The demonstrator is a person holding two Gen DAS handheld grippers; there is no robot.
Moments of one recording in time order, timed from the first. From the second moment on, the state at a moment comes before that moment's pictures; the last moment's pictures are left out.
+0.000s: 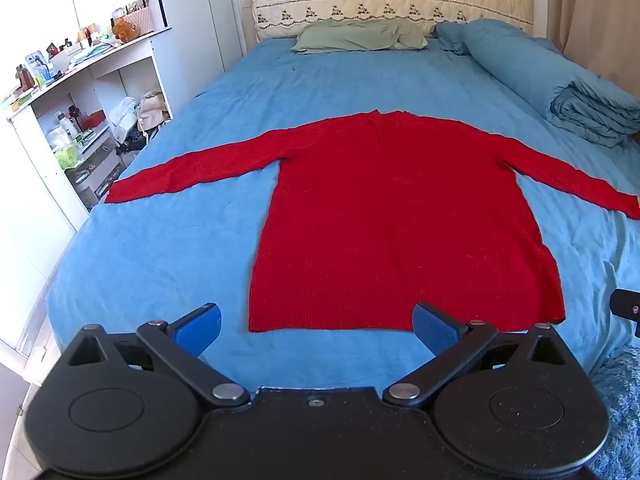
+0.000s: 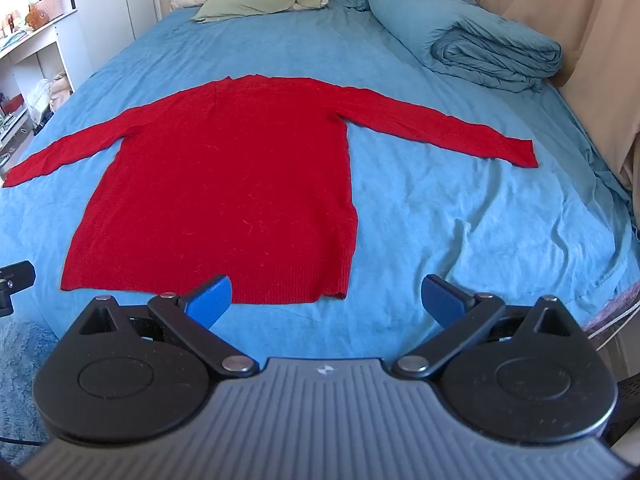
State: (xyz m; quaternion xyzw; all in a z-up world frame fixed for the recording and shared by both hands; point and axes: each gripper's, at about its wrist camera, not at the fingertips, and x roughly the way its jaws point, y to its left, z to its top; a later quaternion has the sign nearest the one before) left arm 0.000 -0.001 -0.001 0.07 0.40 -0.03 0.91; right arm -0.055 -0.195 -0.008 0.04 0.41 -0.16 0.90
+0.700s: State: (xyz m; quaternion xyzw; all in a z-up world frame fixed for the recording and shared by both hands) left arm 0.003 -0.004 0.005 0.08 0.40 -0.03 0.91; right arm -0.055 -0.193 -0.007 0.04 0.41 -0.16 0.90
